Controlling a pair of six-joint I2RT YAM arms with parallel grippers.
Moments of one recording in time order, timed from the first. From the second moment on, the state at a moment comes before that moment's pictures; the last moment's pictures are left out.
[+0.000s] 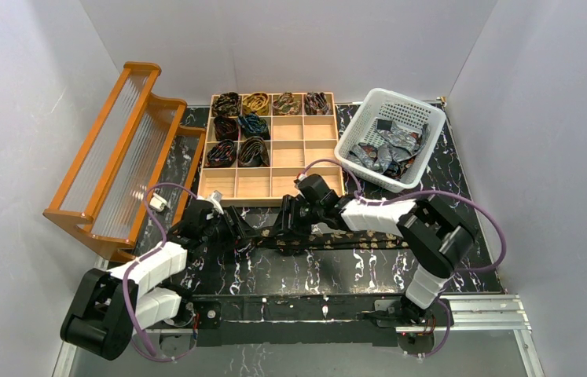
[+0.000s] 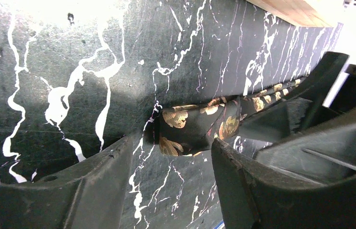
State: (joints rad) left arm -0.34 1.10 0.29 0.04 0.36 -0.83; right arm 0.86 1.71 0.89 0.03 -0.43 1.02
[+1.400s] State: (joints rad) left arm -0.34 0.99 0.32 -0.17 0.26 -0.78; right arm 0.83 1.79 0.89 0.17 -0.49 1.06
